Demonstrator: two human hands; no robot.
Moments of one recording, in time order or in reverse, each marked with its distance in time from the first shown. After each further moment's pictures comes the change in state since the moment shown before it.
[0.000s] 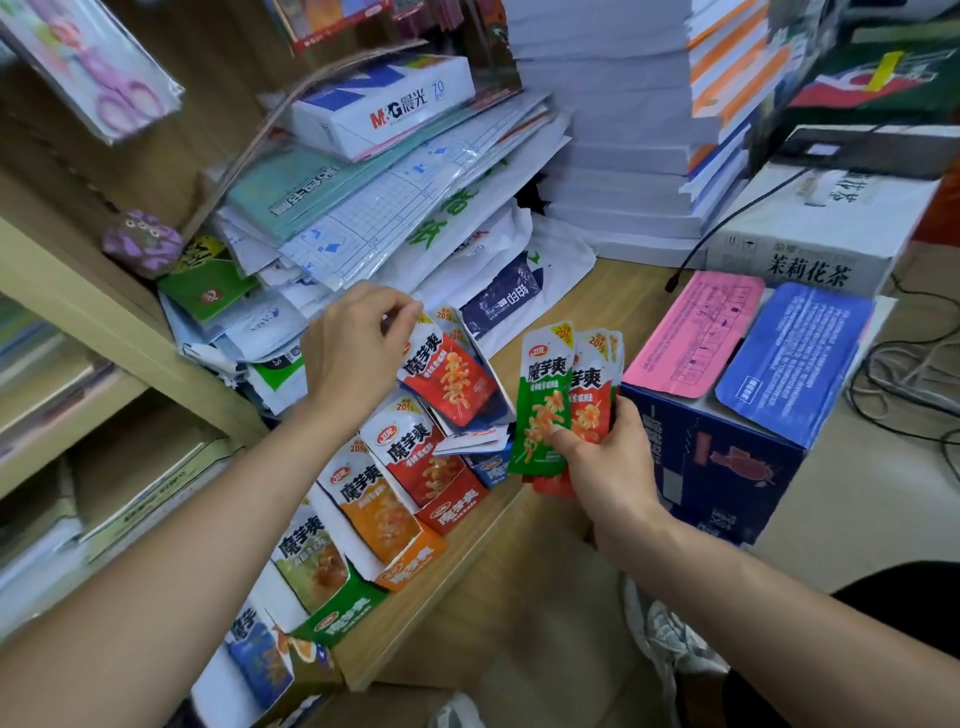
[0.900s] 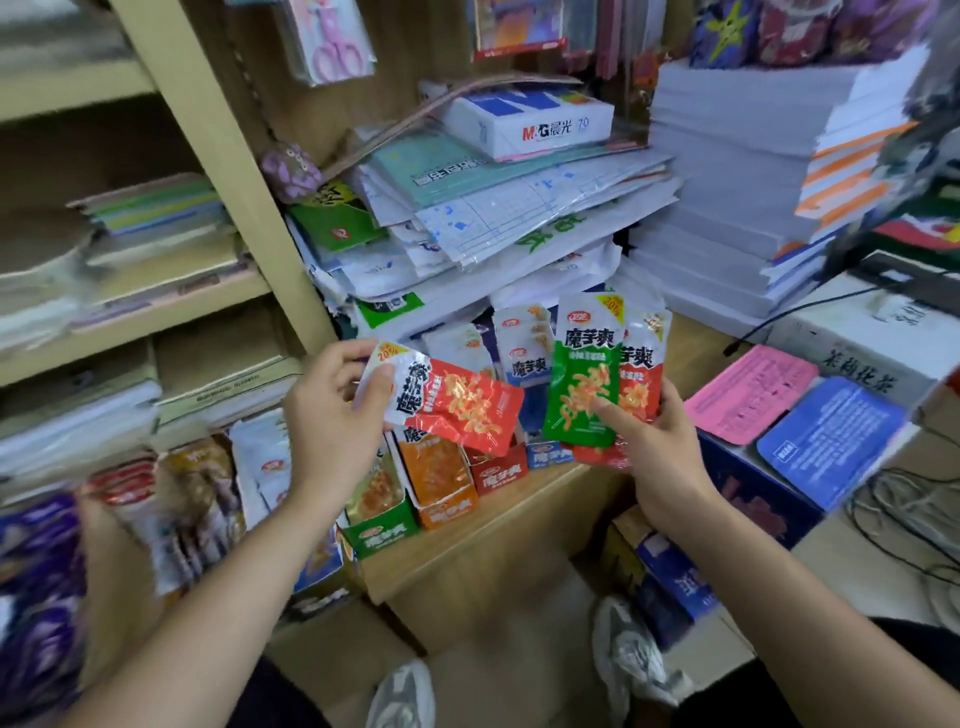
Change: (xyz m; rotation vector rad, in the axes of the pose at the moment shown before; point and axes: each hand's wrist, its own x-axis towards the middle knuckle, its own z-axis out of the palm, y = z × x) left_hand -0.144 -0.039 -0.080 -0.587 0.259 -0.529; right_hand -0.029 -0.053 0.004 0.003 -0.297 -0.120
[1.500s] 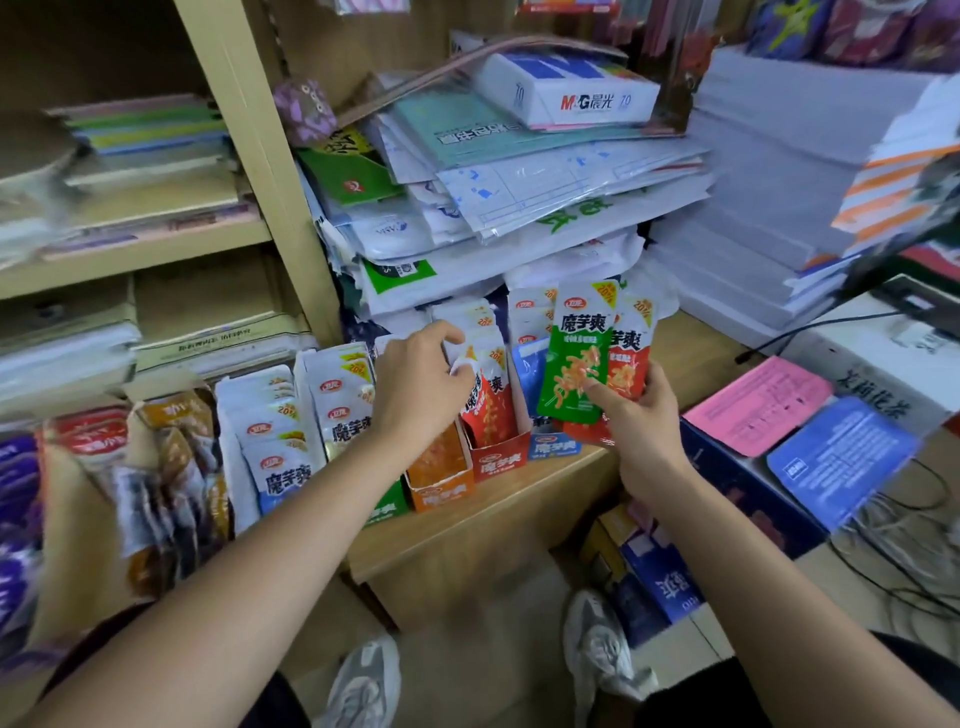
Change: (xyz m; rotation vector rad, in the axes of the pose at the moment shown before) left_hand 0.016 -0.005 0.065 0.382 -0.180 0.015; right_hand 0.034 0.014 0.022 -0.156 0.026 -0.005
